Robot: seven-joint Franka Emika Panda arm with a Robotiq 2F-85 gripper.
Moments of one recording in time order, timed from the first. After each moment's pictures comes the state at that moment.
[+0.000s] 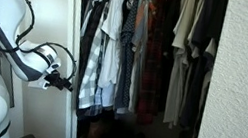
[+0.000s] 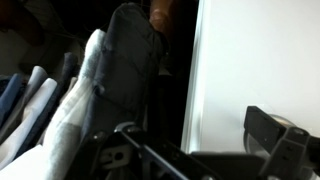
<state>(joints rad) -0.11 -0.33 0.80 -2.75 -1.16 2.88 1.58</state>
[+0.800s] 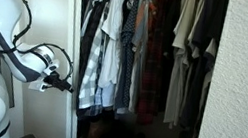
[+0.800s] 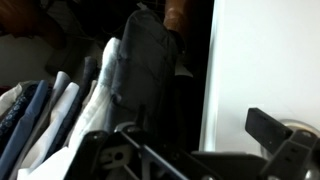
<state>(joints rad) -0.14 -0.36 0.87 -2.76 -1.18 2.80 1.70</state>
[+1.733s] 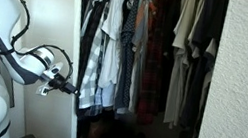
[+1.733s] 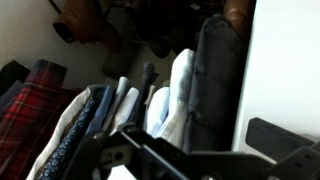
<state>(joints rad) -0.12 -0.37 0.83 -2.80 -1.16 2.60 1.74</state>
